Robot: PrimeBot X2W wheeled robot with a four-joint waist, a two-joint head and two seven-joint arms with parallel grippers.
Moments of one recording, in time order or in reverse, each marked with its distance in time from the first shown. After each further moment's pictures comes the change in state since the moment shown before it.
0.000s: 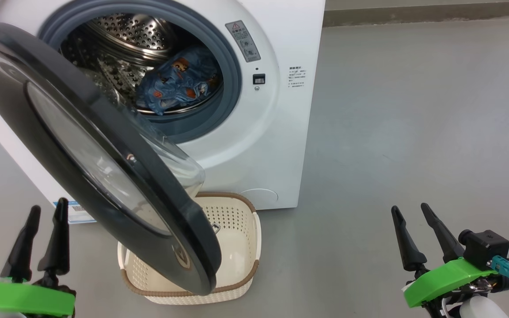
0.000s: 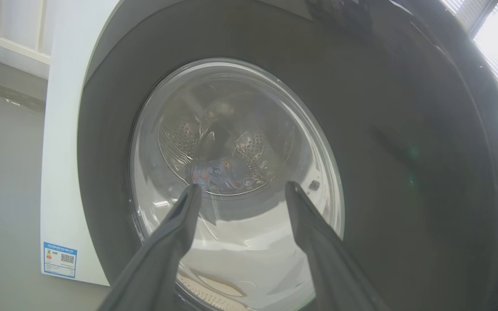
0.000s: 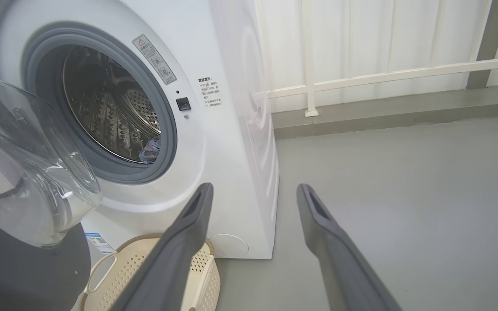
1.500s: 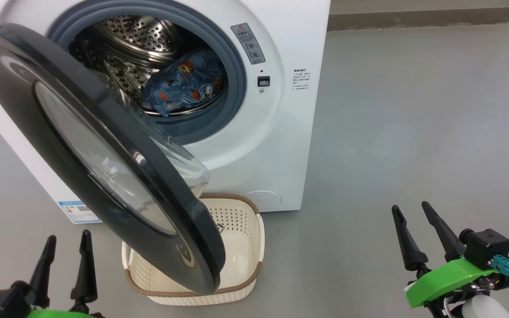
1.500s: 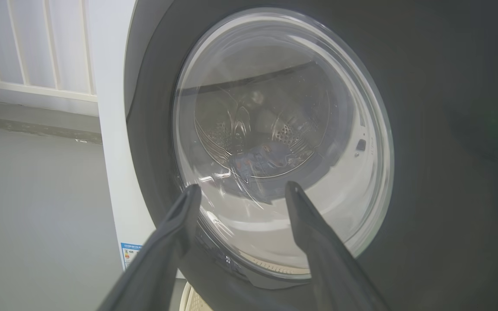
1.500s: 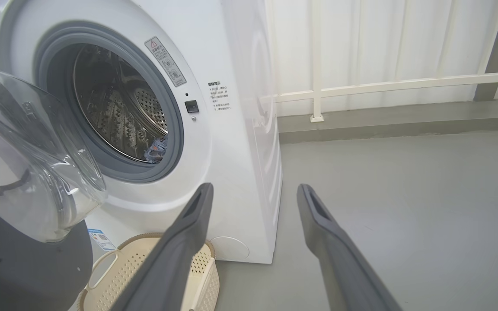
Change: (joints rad) left arm 0.036 -0.132 0.014 0.188 0.431 -0.002 -0.222; right arm 0.004 -0.021 0.012 -0.013 -0.009 0.000 0.000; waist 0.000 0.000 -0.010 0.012
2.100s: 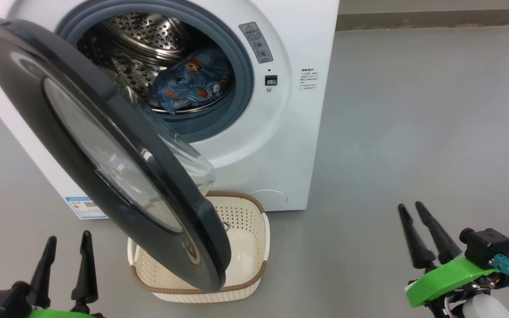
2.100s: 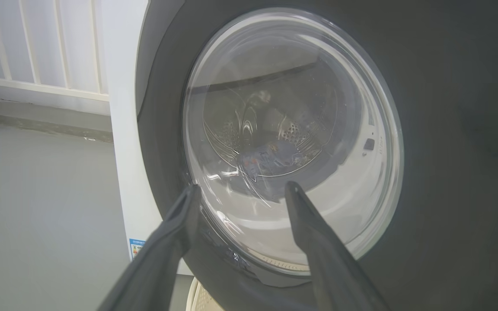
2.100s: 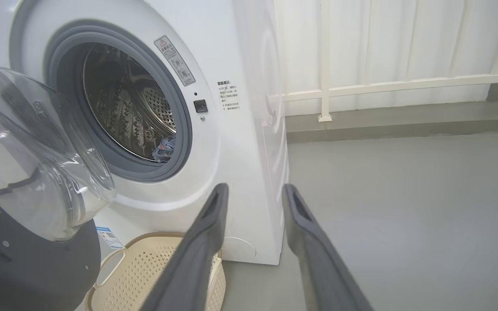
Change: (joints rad) left arm 0.000 -0.005 0.005 0.004 0.007 0.000 0.000; right arm 0.000 -0.005 0.011 -0.004 0.011 0.000 0.000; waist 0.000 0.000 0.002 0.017
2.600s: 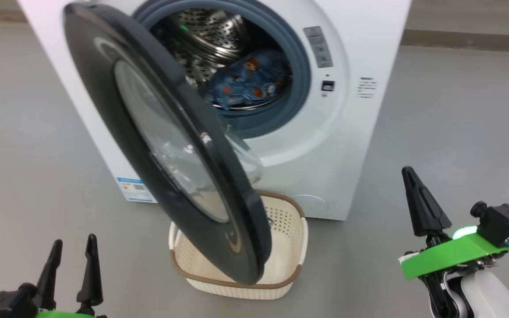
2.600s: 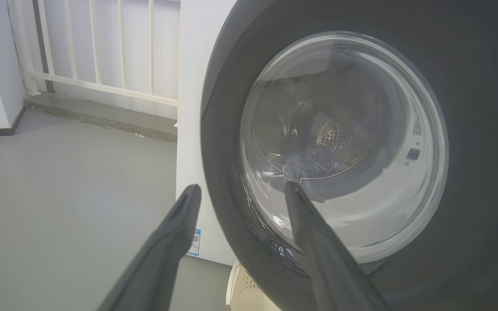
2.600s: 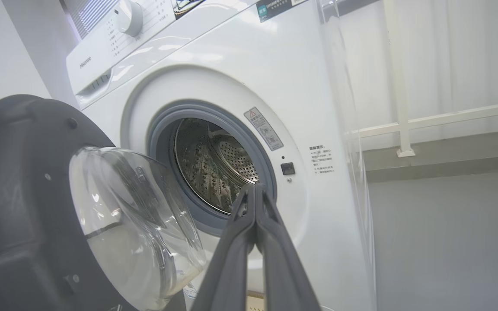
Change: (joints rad) left arm 0.000 -0.012 -0.007 0.018 0.000 0.000 0.000; right arm -0.043 0.013 0.007 -0.130 0.147 0.000 -0.001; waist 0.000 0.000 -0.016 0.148
